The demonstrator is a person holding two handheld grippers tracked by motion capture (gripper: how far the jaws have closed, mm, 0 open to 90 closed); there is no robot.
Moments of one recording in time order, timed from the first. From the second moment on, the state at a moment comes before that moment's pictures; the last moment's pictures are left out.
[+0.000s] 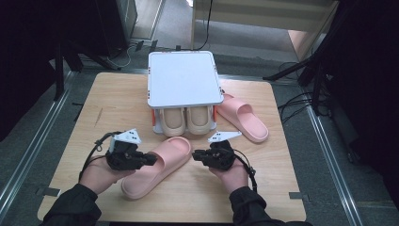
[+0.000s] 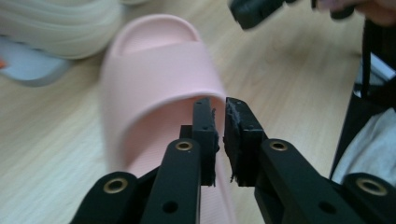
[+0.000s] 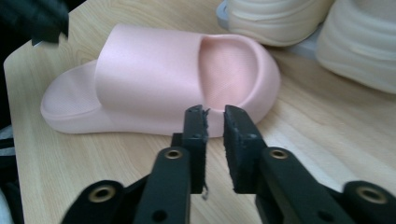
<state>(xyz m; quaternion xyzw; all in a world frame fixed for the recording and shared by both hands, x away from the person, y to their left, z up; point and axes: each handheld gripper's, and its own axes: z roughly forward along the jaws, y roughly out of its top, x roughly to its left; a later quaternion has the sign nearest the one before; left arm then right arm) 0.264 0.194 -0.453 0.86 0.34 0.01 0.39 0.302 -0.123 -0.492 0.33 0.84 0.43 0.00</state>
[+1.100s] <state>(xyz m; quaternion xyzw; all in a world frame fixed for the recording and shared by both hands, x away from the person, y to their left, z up) 0.280 0.211 -0.499 0.85 0.39 -0.03 0.35 0.302 -0.088 -0.515 0.33 0.85 0.40 -0.04</state>
